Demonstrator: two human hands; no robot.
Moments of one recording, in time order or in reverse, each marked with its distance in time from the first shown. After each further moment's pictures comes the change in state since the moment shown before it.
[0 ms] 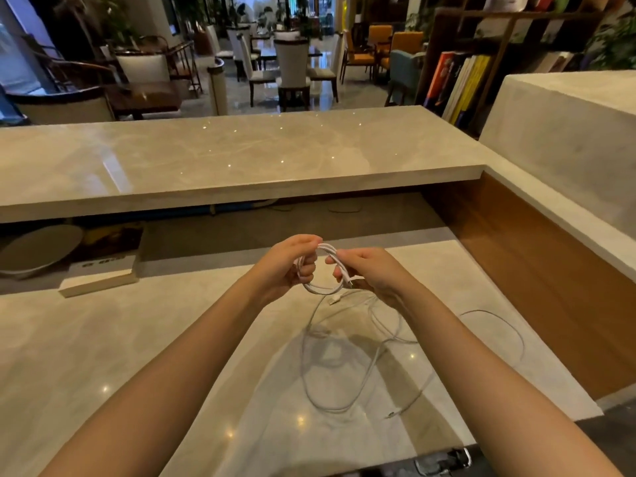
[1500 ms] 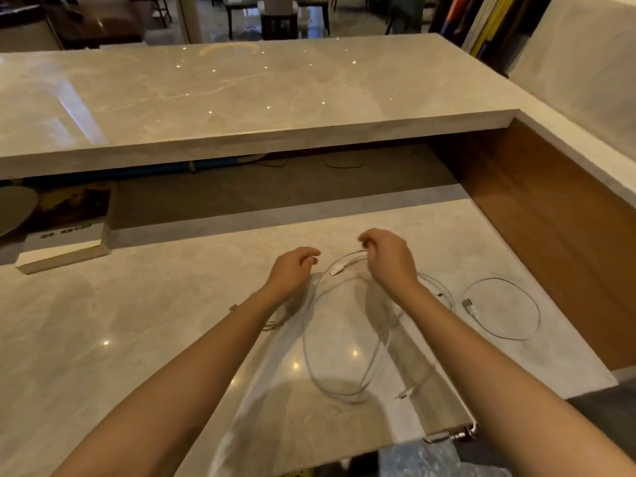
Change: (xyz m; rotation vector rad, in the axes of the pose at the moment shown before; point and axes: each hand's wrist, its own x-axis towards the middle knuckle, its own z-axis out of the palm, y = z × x) left_hand 0.061 -0.101 -0.029 0.864 0.196 0.013; right_hand 0.054 0.082 -0.007 -0.780 0.444 -0.123
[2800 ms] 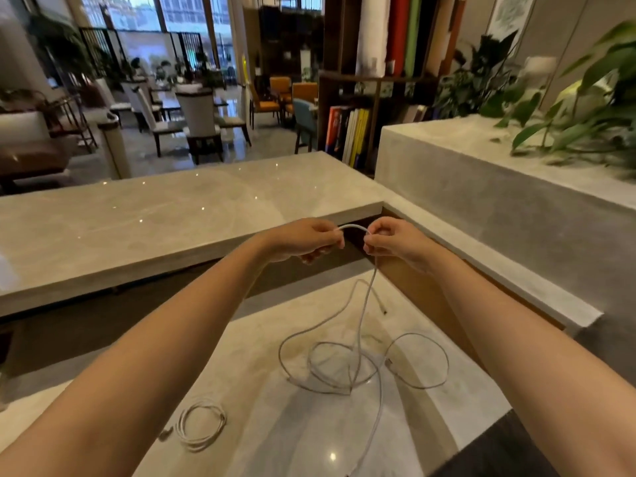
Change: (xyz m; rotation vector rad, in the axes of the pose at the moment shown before) left_hand 0.019 0.257 -0.049 0.047 -0.573 0.465; right_hand 0.034 0.028 -0.225 0.544 -0.075 0.074
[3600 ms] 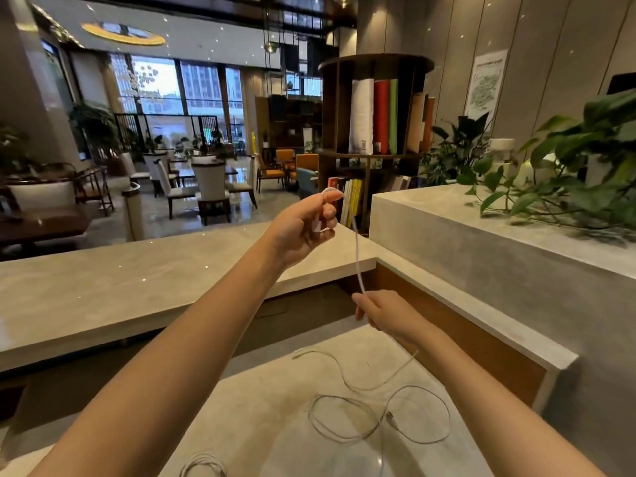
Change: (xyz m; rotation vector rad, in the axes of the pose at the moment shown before) left_hand -0.042 0.080 -0.027 -0.852 0.204 0.471; right_hand -0.065 -0.025 0.031 -0.487 0.054 -0.071
